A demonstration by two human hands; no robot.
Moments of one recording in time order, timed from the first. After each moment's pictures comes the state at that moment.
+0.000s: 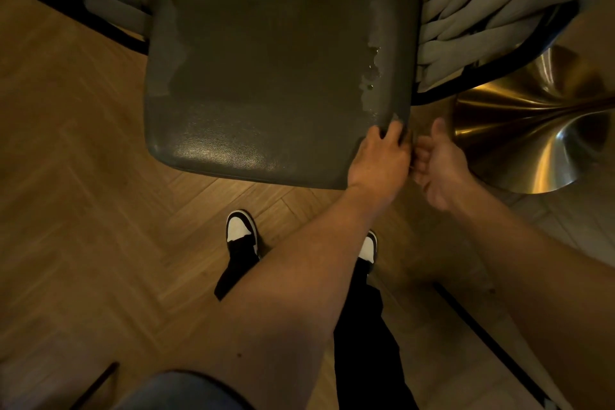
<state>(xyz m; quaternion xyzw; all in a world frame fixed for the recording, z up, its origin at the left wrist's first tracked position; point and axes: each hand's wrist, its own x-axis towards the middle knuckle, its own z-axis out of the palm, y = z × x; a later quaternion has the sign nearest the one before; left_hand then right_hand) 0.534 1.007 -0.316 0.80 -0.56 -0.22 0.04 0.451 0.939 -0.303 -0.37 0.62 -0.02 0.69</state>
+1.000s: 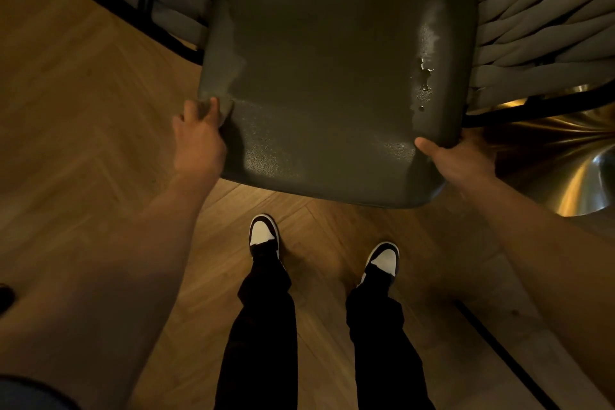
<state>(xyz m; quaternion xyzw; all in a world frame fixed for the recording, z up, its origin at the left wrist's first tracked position) 0.811 1.198 -0.328 0.95 -0.29 -0.13 -0.01 0.512 0.925 -0.322 -0.63 0.65 0.12 0.41</state>
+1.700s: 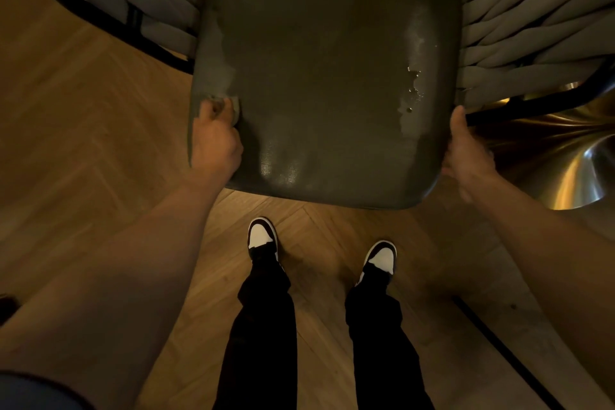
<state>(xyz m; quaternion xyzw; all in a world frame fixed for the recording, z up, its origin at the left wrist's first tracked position) 0.795 1.159 -0.327 0.93 -0.31 -0.15 0.10 0.484 0.904 -0.335 -0.46 0.70 0.03 0.54</state>
